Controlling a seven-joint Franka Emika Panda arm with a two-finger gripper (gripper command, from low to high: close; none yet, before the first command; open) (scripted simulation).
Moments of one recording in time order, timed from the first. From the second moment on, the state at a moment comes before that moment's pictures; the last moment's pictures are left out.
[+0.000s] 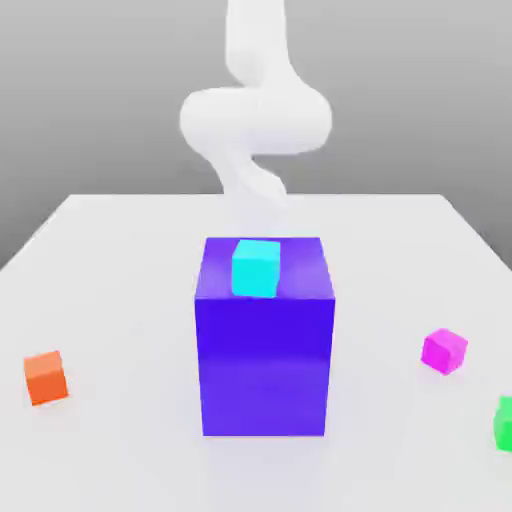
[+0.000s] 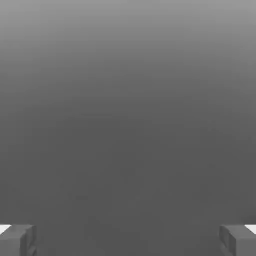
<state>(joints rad) 0.01 -0.72 0.07 -2.35 -0.02 2.35 0.84</state>
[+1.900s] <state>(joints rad) 0.38 0.08 0.51 -2.75 -0.12 2.83 1.14</state>
